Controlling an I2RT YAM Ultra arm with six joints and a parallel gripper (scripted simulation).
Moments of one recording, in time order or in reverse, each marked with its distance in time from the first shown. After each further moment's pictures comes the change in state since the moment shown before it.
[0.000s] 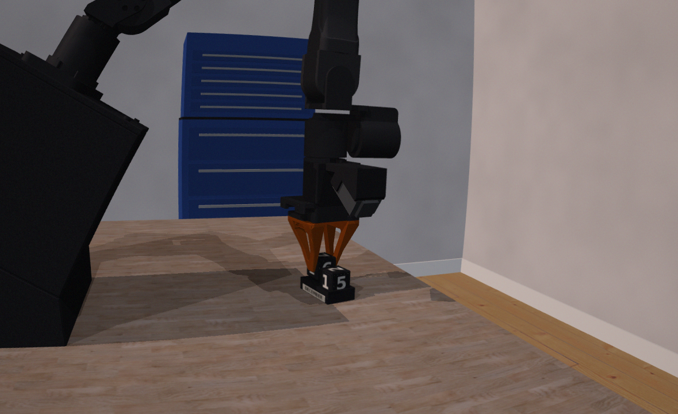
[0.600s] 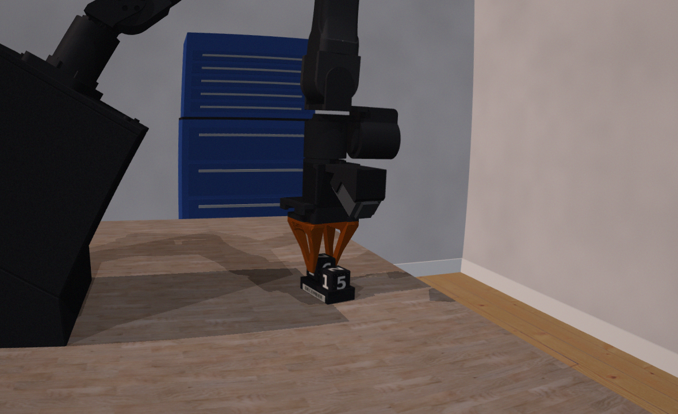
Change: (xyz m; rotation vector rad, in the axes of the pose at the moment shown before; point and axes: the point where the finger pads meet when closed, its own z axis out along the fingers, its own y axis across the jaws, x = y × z) arm 0.000 -0.001 0.001 0.001 0.000 0.000
